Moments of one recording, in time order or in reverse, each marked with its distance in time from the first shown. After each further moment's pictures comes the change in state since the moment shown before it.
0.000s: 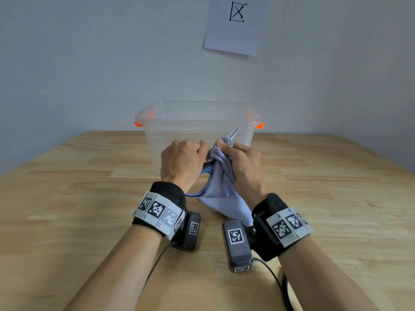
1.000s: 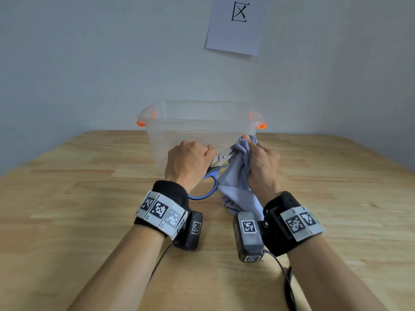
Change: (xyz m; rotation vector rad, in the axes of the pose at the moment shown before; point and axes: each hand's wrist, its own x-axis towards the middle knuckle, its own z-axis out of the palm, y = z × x) left_hand 0.002 -0.001 0.002 0.011 -0.098 0.091; right_hand 0.022 0.002 -0.027 0.053 0.211 -0.093
